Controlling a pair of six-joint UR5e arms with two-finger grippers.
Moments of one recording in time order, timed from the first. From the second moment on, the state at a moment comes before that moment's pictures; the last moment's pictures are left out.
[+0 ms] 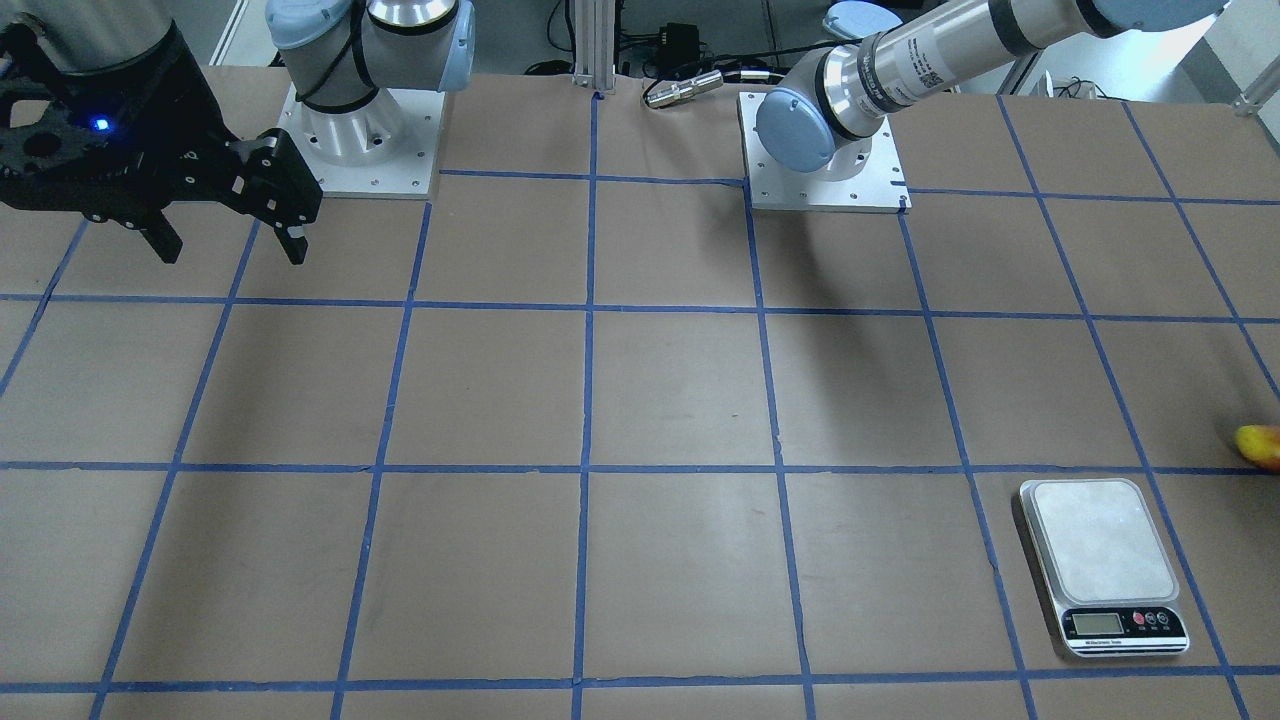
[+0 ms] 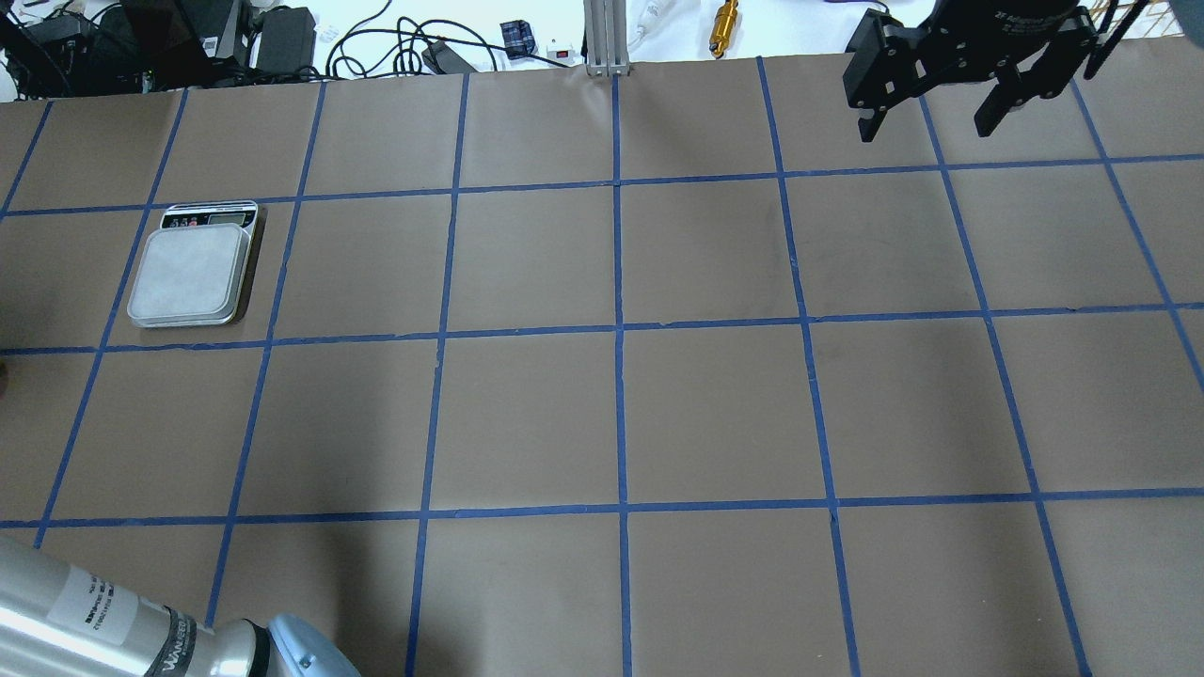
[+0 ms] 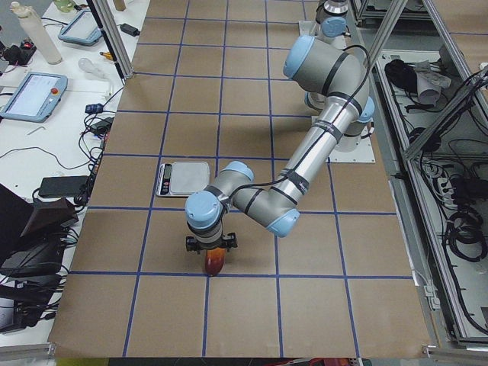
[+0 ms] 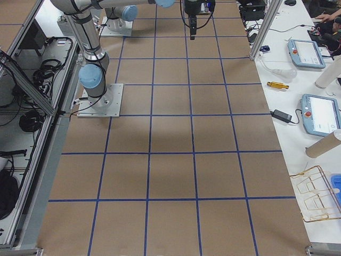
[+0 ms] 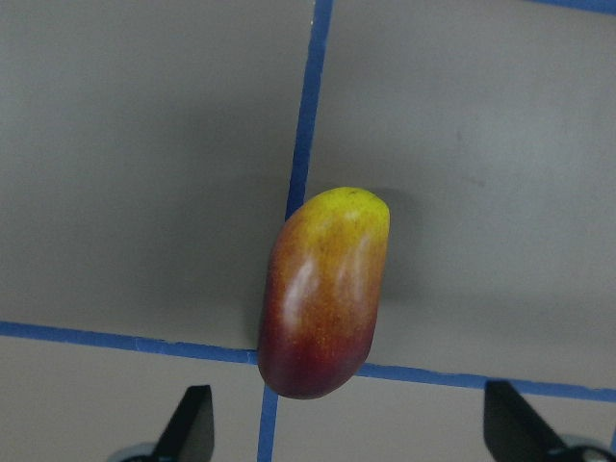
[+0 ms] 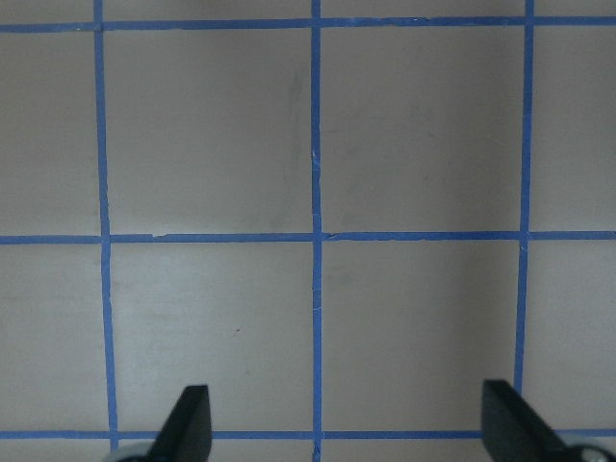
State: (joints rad) left arm -0.62 -2.25 -1.22 -1.21 1.61 2.49; right arm 1.54 -1.53 1.41 -1.53 -1.56 -0.04
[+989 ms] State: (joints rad) left arm -0.60 -2.35 -1.27 -1.11 1.58 2.56; right arm 1.54 -1.53 1.41 -1.53 -1.56 -0.04
